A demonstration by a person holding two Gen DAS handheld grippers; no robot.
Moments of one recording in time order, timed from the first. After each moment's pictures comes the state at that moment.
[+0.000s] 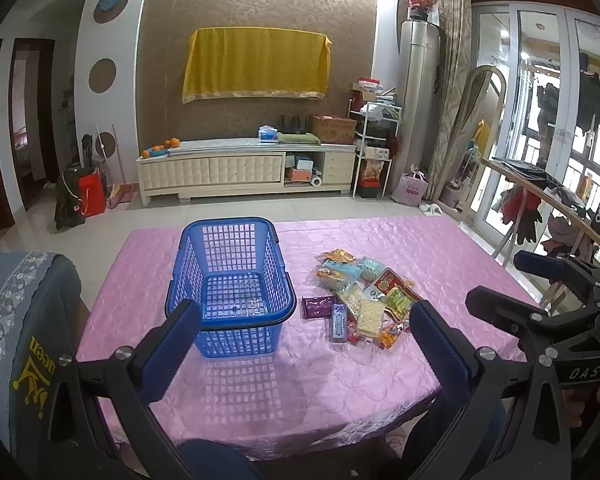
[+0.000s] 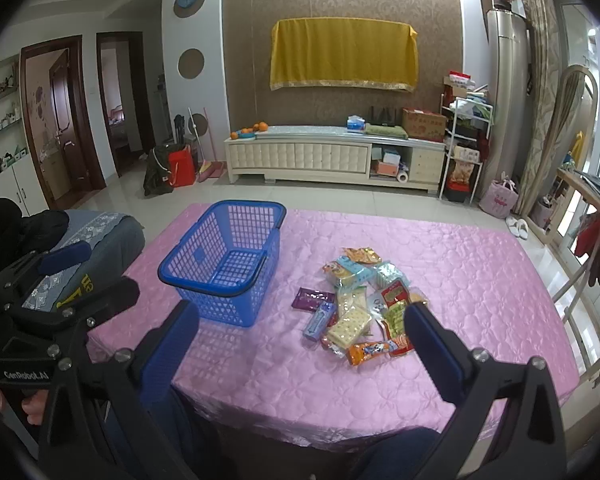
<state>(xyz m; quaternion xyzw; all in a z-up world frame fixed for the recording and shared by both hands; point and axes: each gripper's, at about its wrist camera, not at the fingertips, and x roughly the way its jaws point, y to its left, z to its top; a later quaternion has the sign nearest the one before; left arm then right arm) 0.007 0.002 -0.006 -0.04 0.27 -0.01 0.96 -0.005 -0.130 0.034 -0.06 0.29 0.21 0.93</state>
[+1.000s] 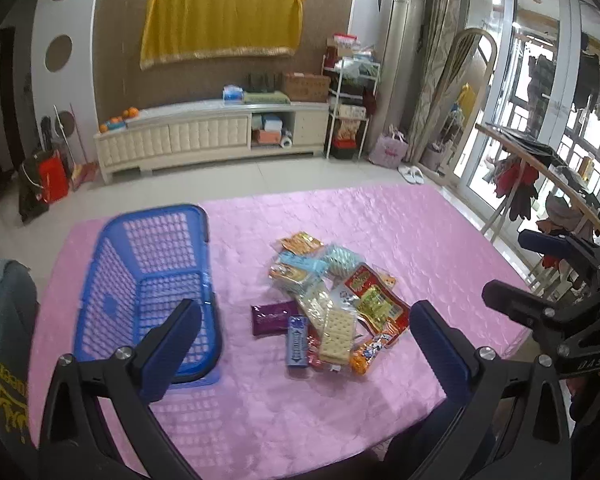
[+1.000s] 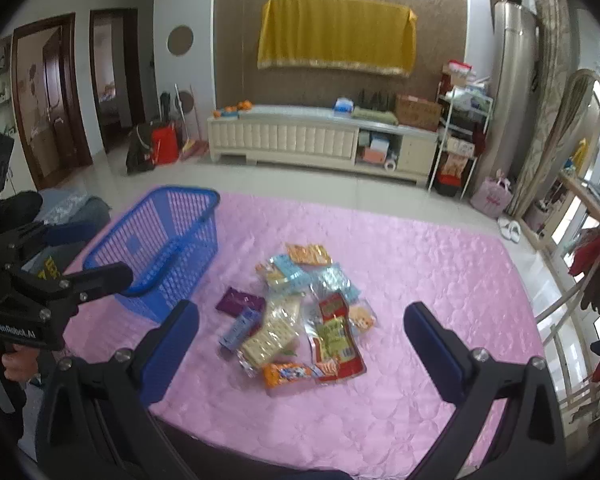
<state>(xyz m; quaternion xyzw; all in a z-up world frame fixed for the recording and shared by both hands) 0.147 -0.055 -0.045 -0.04 0.35 -0.06 0.93 0.103 -0.200 0.011 -0.10 0.33 0.20 0.92</state>
